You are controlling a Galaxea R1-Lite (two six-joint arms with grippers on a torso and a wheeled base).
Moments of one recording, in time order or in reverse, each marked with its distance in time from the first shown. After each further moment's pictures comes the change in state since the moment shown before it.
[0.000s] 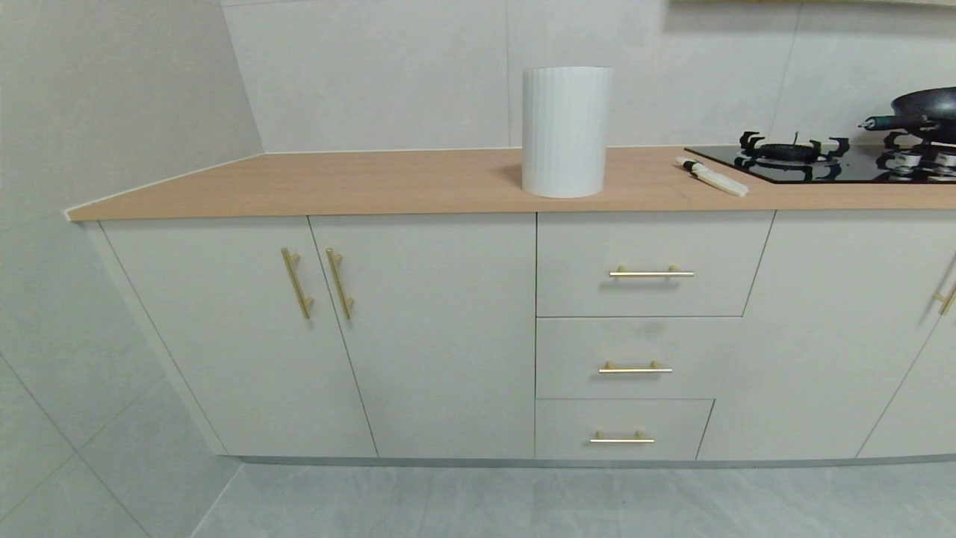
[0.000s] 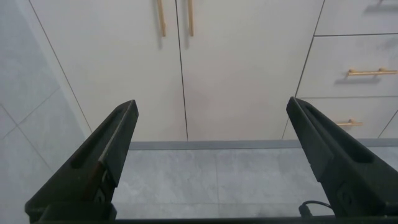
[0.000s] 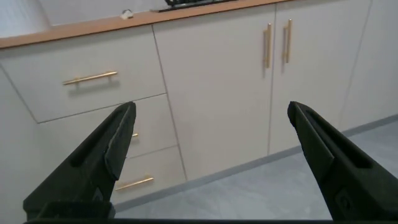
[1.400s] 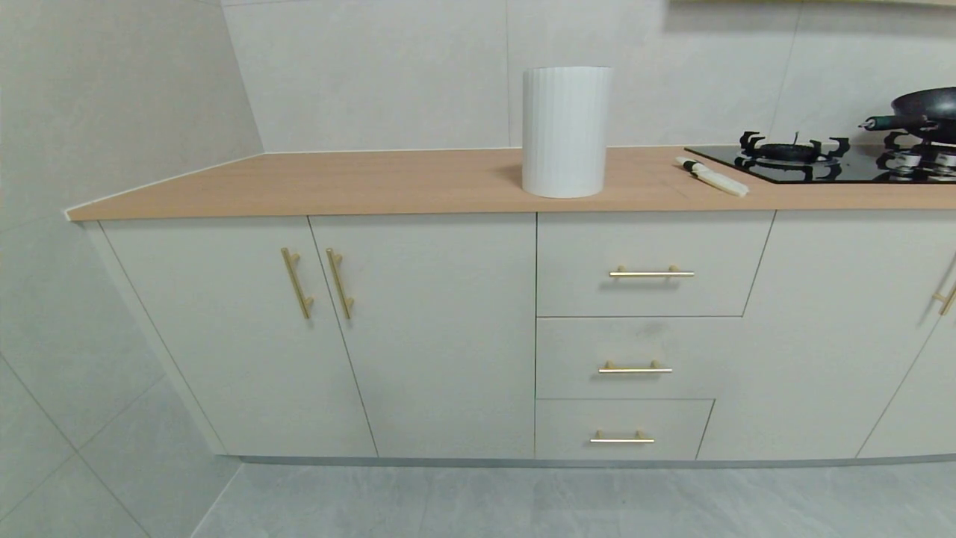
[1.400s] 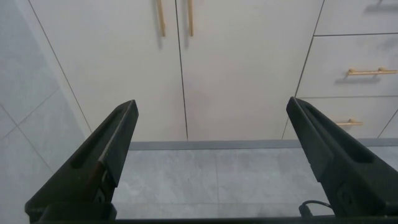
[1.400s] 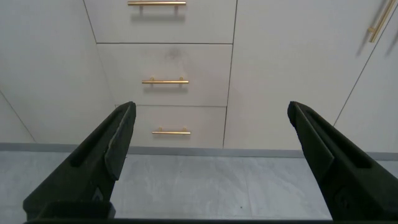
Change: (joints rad) left arm 0.000 0.000 0.000 0.000 0.000 0.002; right arm 0.000 -0.019 0.291 -0.154 0.338 -0.070
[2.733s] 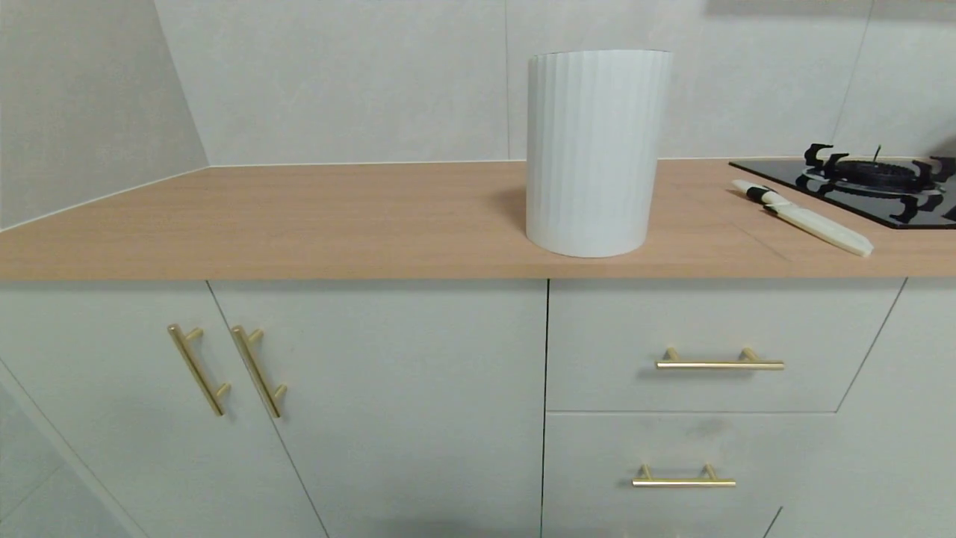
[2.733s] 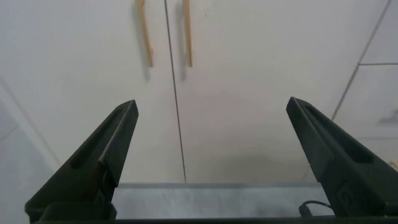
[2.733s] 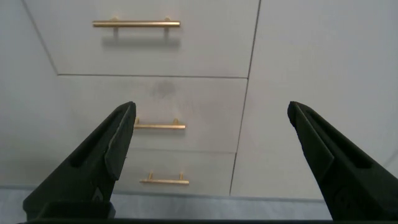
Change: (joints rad) left arm -0.001 0.000 0.000 0.000 0.000 0.000; right arm 0.000 0.001 0.000 0.001 0.007 0.004
